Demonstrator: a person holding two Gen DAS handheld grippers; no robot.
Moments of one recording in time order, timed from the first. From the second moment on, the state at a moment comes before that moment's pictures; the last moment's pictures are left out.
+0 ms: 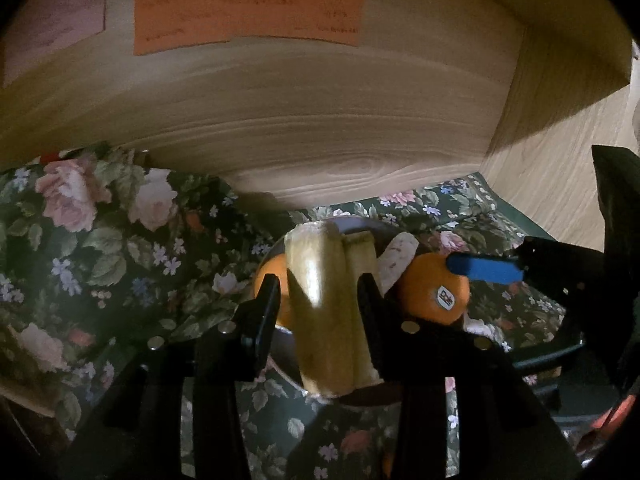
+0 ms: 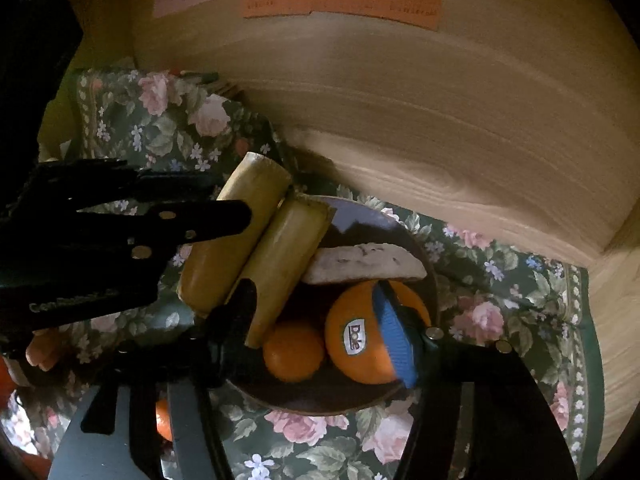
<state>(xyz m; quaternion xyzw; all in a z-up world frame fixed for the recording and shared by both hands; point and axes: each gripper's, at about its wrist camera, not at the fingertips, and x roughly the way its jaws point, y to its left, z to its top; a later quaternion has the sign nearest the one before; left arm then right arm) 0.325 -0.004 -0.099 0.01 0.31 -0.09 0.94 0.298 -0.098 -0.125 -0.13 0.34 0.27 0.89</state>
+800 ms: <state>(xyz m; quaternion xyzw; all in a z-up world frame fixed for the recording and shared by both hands) 0.190 -0.013 -0.123 -0.03 0.38 -0.12 0.92 0.191 -0.140 -0.120 -0.09 0.31 0.27 0.91</state>
